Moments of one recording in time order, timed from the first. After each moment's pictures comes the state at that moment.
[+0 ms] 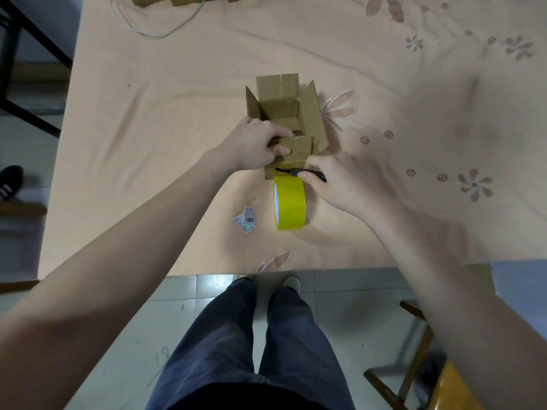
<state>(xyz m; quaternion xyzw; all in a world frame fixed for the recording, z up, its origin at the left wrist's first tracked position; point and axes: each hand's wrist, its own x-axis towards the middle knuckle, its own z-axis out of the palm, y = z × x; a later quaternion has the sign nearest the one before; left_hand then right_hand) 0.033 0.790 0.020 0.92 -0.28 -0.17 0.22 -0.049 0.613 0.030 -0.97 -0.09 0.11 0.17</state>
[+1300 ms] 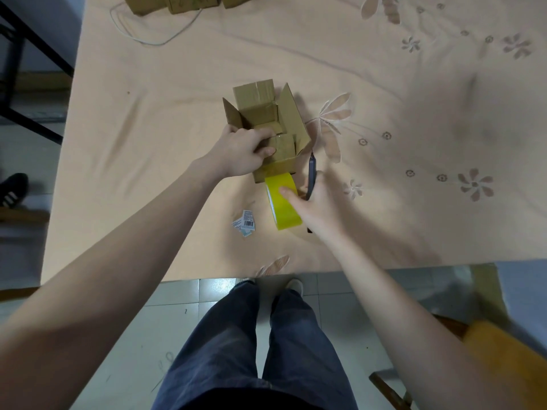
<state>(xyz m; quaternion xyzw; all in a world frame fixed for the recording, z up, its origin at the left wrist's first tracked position) 0.035 0.804 0.003 0.94 -0.22 -0.17 0.21 -0.081 0.652 -0.006 -0.84 0.18 0.09 0.50</state>
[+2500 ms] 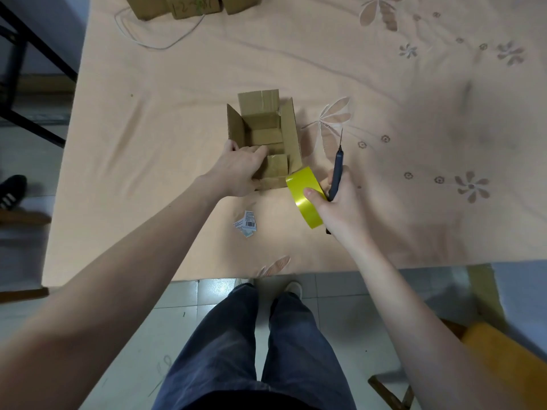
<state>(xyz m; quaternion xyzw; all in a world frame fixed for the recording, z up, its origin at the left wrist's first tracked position) 0.018 0.817 -0.024 0.94 -0.31 -0.14 0.04 -0.092 0.633 0.012 -0.83 0.17 0.02 0.53</state>
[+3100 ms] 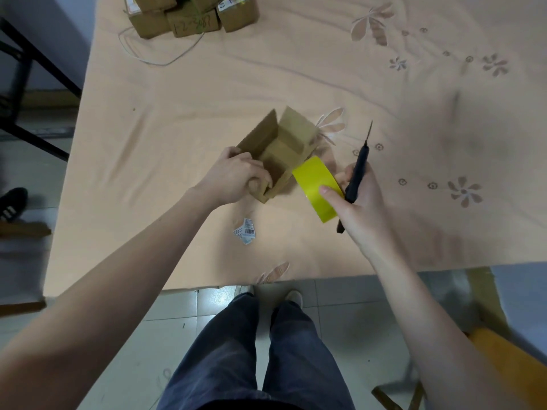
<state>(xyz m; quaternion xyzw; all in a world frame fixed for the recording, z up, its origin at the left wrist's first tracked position) 0.009 0.828 -0.001 0.92 -0.34 -0.13 0.11 -0.101 0.615 0.046 -0.79 0.12 -0.04 0.60</state>
